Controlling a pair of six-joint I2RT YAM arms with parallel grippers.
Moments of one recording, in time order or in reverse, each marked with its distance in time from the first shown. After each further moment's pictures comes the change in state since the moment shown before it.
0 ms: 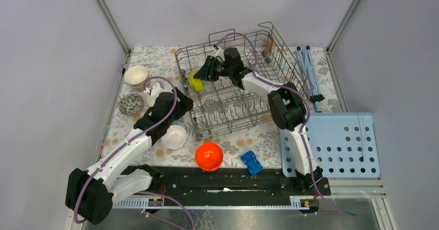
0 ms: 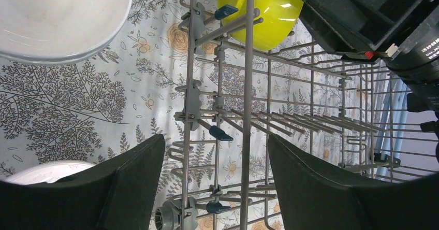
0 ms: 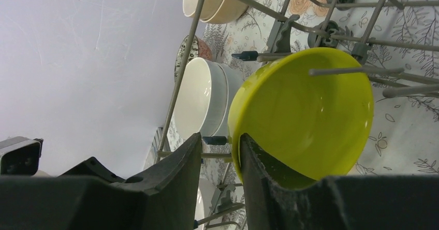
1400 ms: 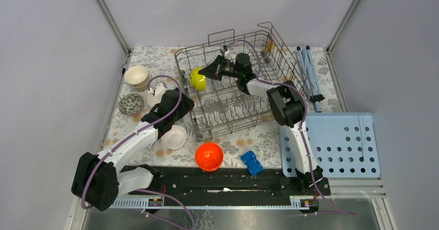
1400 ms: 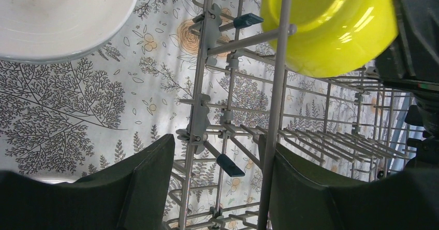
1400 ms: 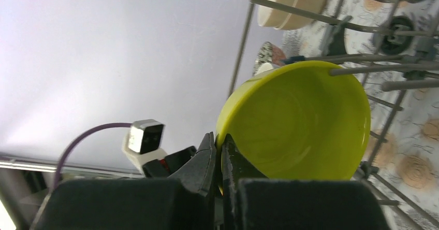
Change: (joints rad) left arm 0.013 0.142 0.002 0.068 -0.010 -0.067; right arm -0.073 0.064 -0.137 0.541 -0.164 0.506
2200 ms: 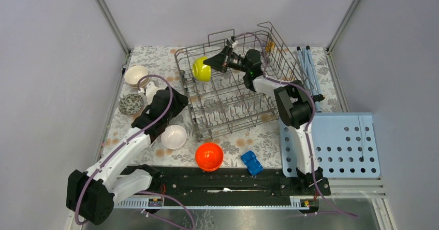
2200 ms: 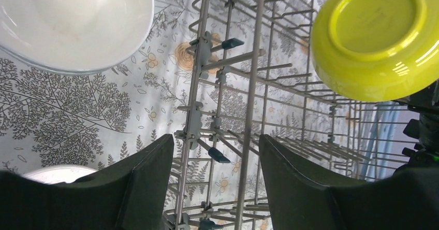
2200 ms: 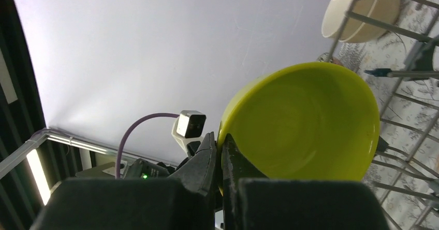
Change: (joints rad) left arm 0.015 -0.117 0.024 -0.081 -0.034 0.000; right arm -0.039 -0.066 -0.047 0.246 -0.034 0.241
